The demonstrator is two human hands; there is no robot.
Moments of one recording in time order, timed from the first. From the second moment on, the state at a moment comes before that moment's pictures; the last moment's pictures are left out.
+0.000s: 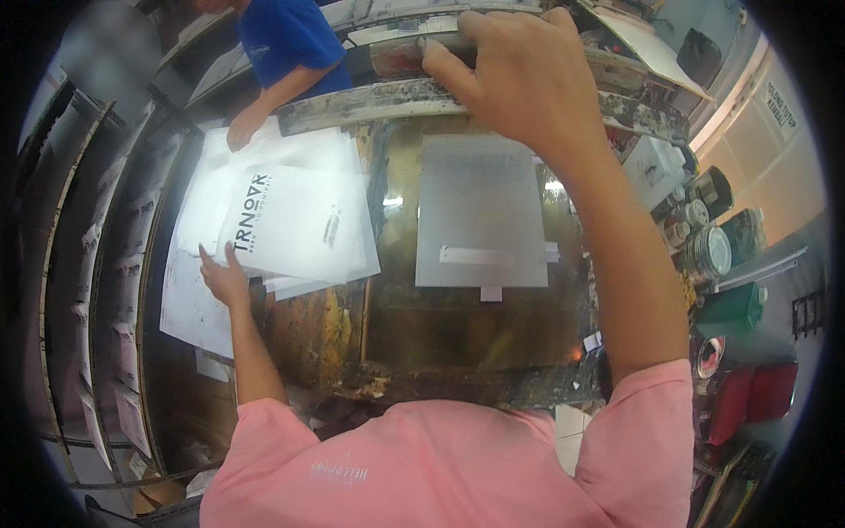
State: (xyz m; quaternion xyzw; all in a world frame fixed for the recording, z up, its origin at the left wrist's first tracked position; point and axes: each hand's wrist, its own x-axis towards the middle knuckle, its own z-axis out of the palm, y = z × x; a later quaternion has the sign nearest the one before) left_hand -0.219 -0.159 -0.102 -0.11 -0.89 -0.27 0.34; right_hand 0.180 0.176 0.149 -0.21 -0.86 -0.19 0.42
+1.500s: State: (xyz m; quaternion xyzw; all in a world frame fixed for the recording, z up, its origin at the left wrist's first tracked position) left_hand -0.007 -0.032 -0.024 -0.31 -0.51 -0.76 -0.26; right_hand 0.203 0.135 0.106 -0.26 -0.89 -0.15 0.34
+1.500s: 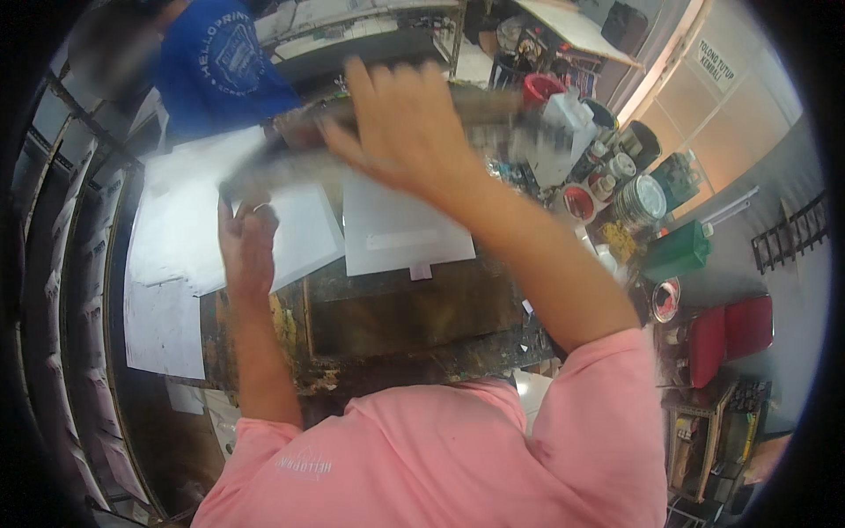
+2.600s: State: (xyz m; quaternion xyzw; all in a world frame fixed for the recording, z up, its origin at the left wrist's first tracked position) left_hand 0.006 -0.120 -0.152 -0.48 -0.80 -0.35 -0.04; right_hand 0.092 0.386 -0.096 -0.24 -0.96 0.02 0.16
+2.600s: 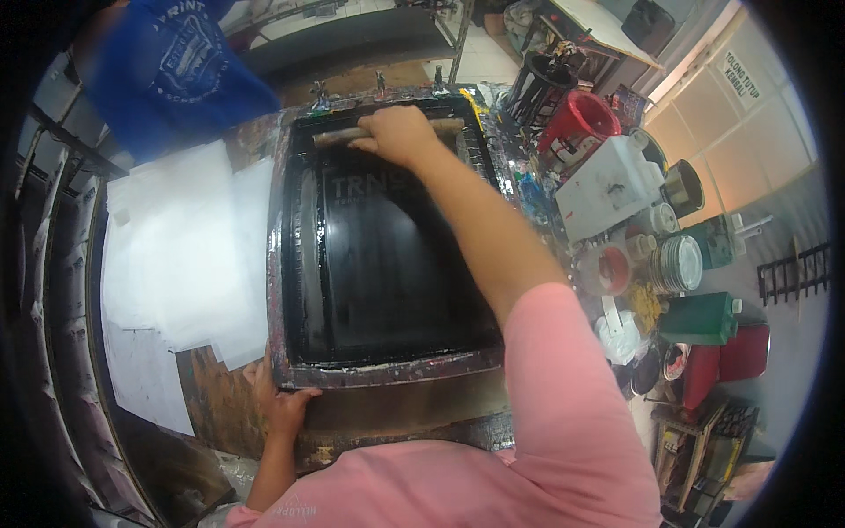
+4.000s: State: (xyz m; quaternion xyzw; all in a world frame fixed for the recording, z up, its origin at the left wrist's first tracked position) left_hand -0.119 0.183 -0.115 -0.55 -0.67 -0.49 -0.02; right_hand 0.164 0.171 0.256 -0.39 -0.91 -0.04 0.12
